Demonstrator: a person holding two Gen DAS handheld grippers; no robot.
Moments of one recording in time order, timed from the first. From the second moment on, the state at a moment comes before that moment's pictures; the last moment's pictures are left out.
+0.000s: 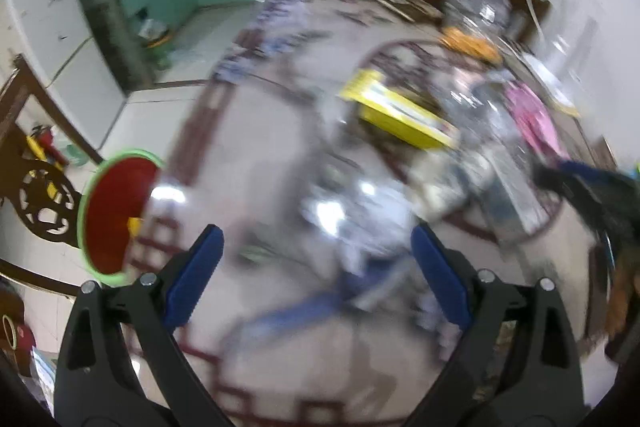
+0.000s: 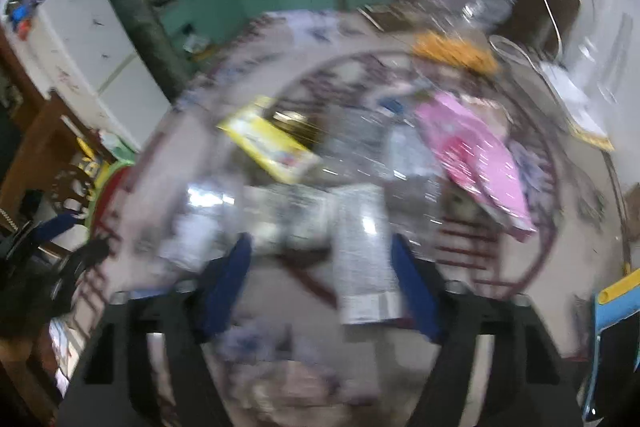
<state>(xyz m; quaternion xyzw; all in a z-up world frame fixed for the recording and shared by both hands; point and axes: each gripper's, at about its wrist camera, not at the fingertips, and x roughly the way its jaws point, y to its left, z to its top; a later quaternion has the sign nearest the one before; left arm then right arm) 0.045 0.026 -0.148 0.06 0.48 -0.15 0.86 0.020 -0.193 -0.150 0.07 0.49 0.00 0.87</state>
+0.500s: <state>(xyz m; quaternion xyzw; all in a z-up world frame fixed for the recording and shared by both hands) -0.013 -0.054 -0.175 0.10 0.53 -0.23 0.81 0.036 -0.211 -0.231 0.05 0.58 0.03 0.81</state>
